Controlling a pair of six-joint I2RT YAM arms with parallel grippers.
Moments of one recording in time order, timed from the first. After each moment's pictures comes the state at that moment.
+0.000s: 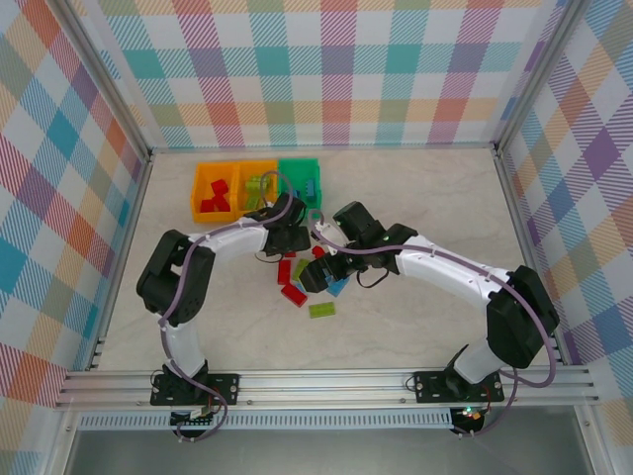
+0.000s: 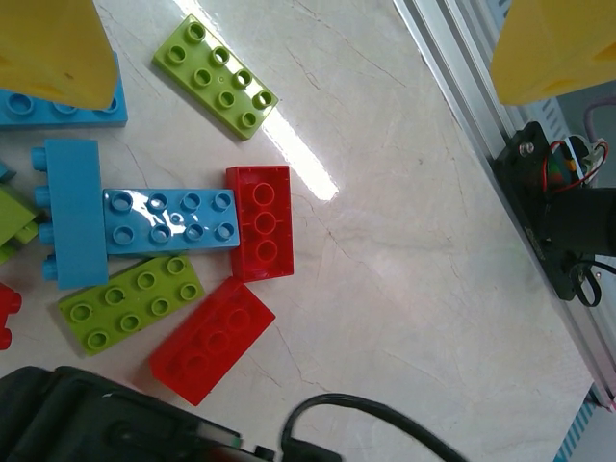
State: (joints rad) left arm -0.55 1.87 1.21 -0.44 -0.11 -0.67; right arm 0.79 1.53 1.13 -0.55 -0.45 0.21
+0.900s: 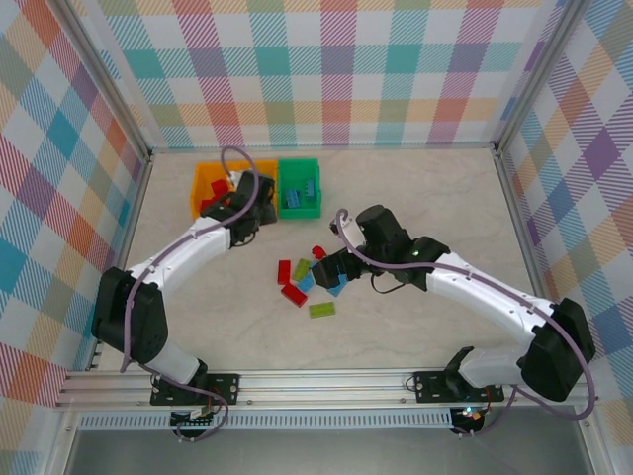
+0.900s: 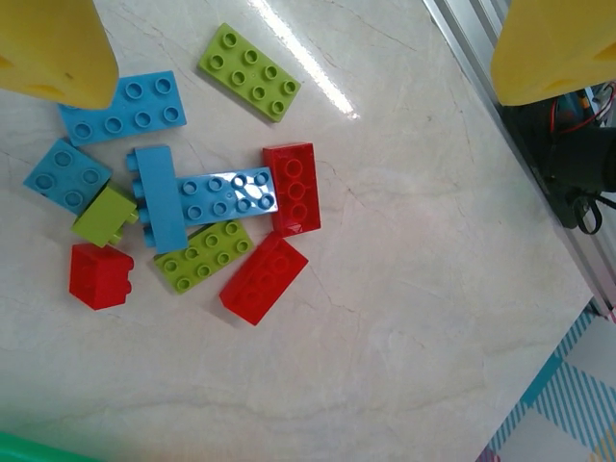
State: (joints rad) left arm -0.41 1.56 1.21 -0.47 -0.37 -0.54; right arm 0.79 1.28 1.00 -0.47 -0.30 0.29
